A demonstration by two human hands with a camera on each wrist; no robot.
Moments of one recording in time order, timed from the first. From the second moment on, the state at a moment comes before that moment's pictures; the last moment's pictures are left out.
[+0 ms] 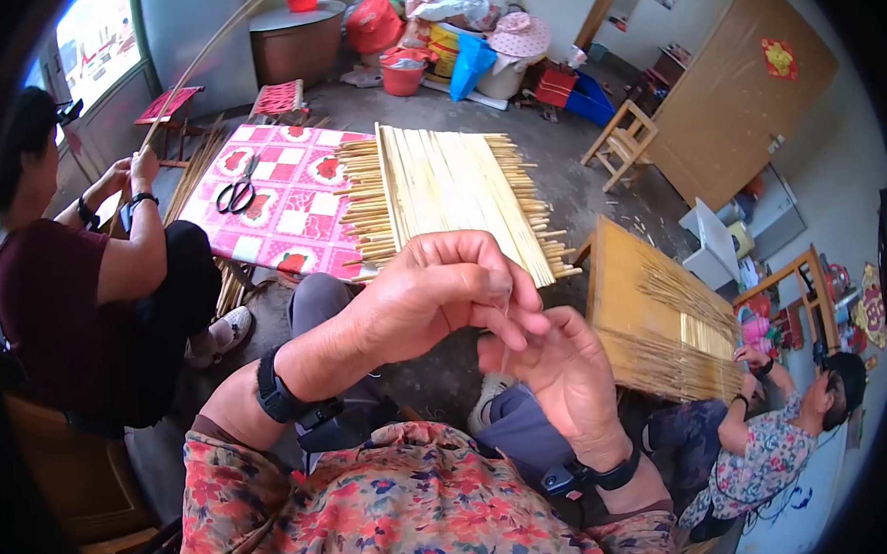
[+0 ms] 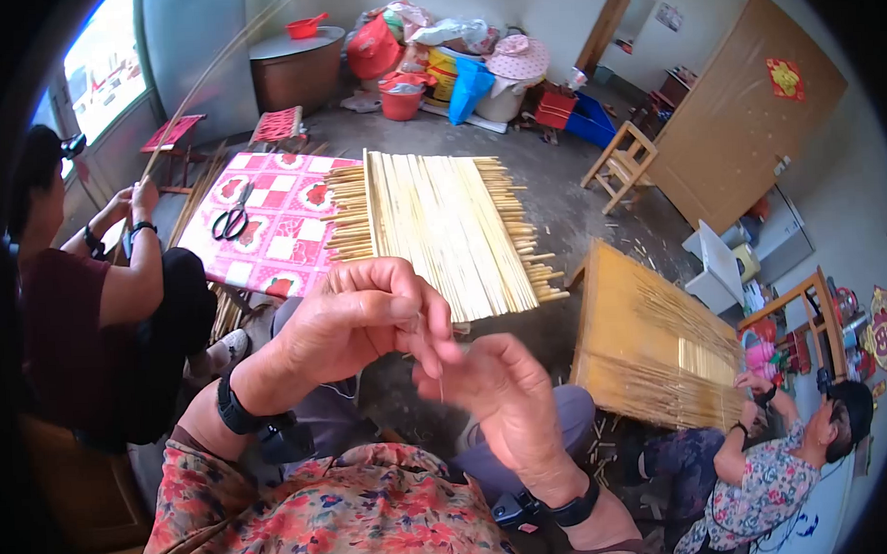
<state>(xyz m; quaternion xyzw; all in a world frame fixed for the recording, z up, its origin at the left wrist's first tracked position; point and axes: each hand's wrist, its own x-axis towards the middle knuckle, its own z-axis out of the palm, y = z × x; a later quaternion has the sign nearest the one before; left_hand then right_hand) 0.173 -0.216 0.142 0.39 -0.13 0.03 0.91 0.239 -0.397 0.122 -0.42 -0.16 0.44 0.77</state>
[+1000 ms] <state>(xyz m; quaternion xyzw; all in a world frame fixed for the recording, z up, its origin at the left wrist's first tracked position) 0.165 -0.210 0.159 0.63 -0.16 0.07 0.75 0.264 -0.367 0.162 -0.54 -0.41 0.23 0.70</state>
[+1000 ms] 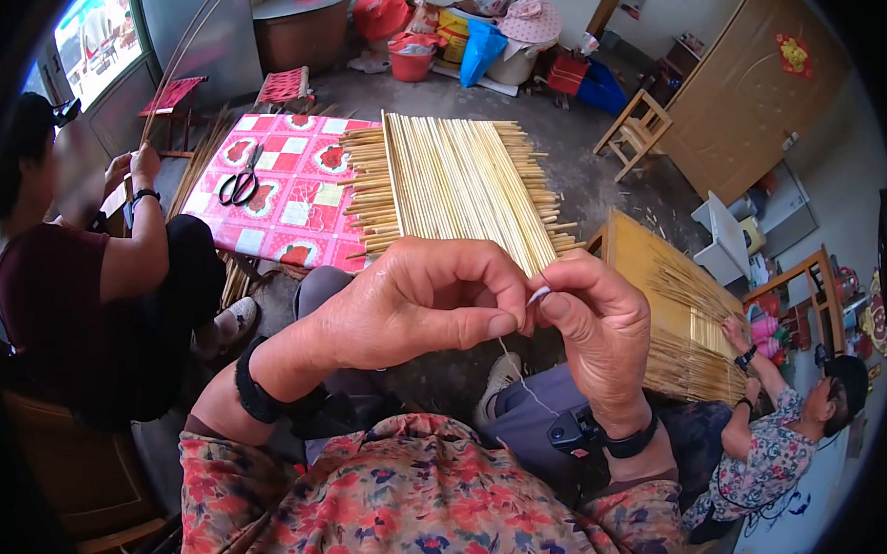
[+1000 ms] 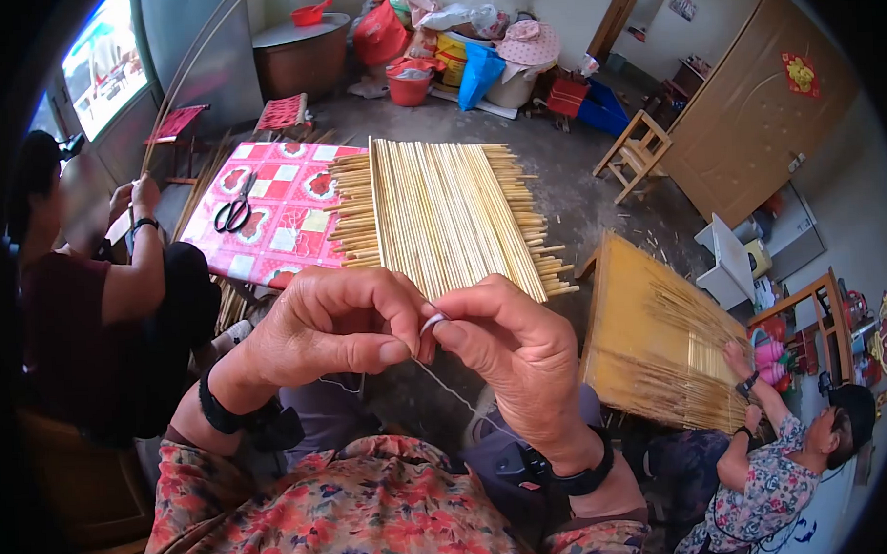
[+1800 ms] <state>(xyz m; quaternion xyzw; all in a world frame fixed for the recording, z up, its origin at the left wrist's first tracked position) 0.149 -0.209 0.193 0.62 -0.44 0.36 0.54 0.272 -0.360 0.171 -0.43 -0.45 0.10 0.78</state>
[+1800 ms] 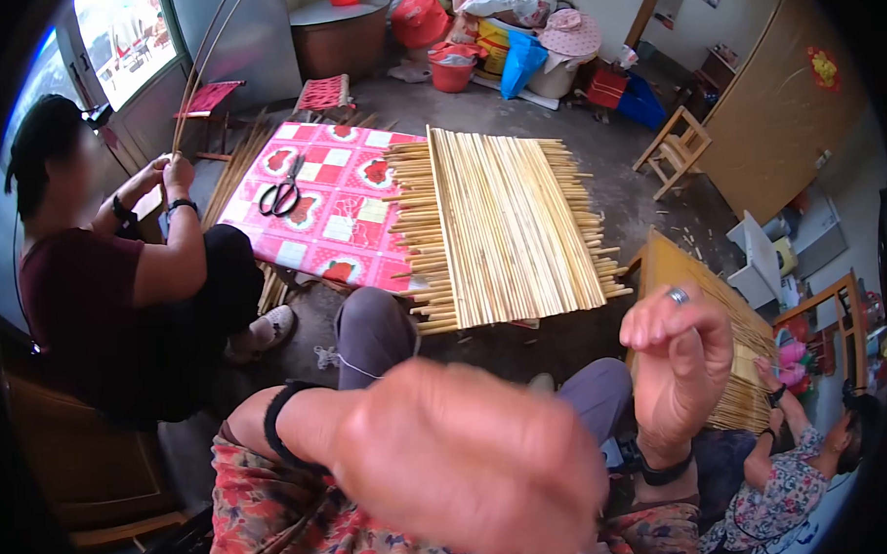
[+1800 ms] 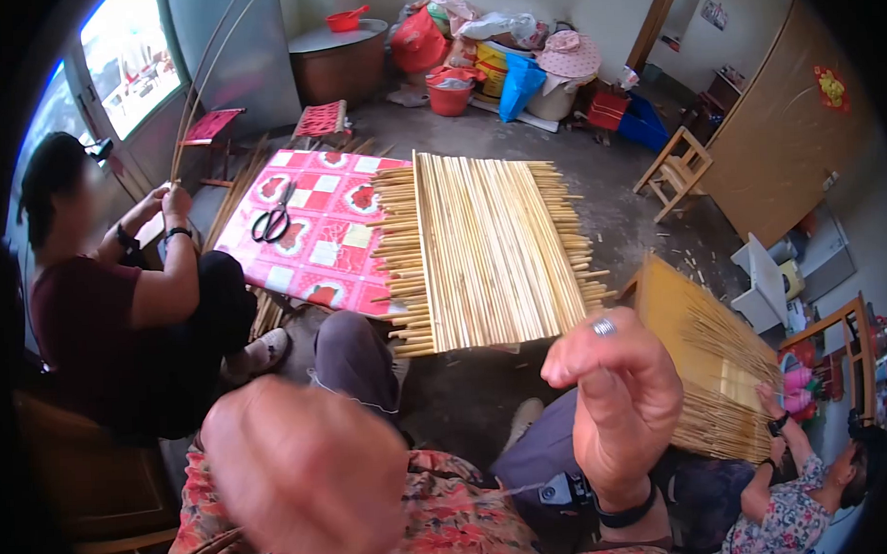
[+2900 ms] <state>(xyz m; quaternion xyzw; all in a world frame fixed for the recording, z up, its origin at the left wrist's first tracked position) 0.197 -0.211 0.126 0.53 -0.05 0.17 0.83 0.287 -0.348 0.145 -0.66 -0.42 0.07 0.62</state>
